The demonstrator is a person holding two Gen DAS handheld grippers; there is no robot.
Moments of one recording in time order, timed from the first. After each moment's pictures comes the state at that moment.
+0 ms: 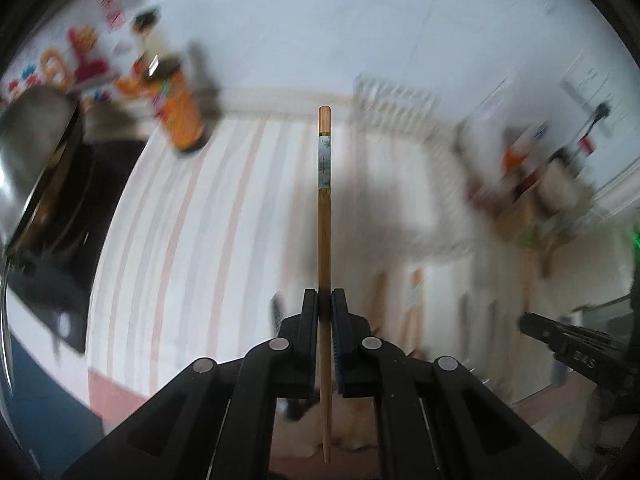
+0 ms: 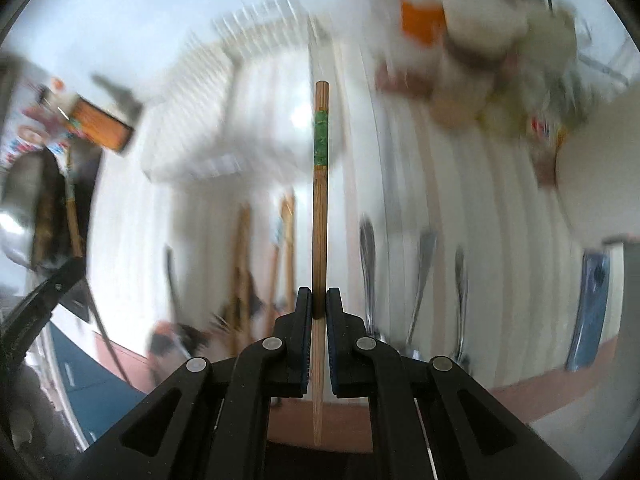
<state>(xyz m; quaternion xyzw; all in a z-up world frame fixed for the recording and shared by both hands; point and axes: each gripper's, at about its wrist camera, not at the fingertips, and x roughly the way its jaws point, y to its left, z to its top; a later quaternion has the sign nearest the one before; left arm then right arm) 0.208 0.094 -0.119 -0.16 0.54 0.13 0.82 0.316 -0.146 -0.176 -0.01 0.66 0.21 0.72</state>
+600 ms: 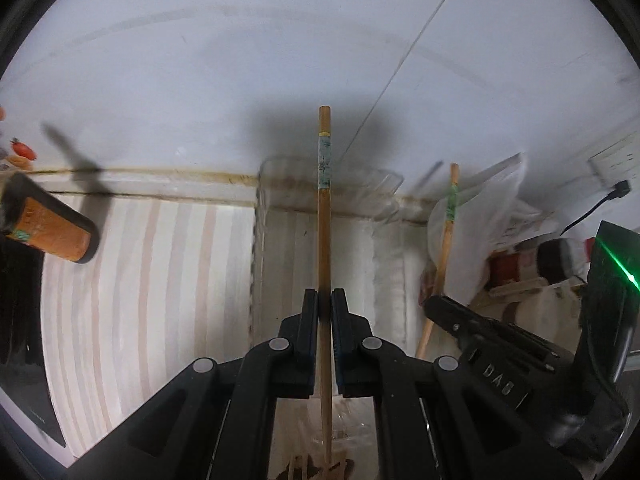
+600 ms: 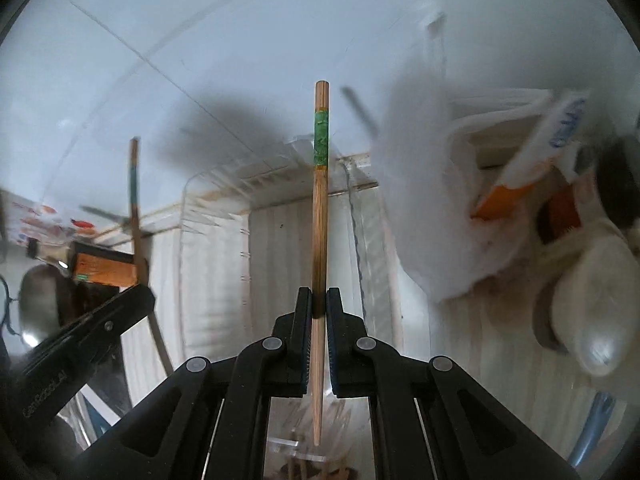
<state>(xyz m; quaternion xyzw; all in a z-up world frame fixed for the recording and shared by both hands) 0.426 0.111 -0.148 -0.20 0.59 0.06 0.78 0.491 -0.058 -0.192 0.04 0.63 0.21 0.74</state>
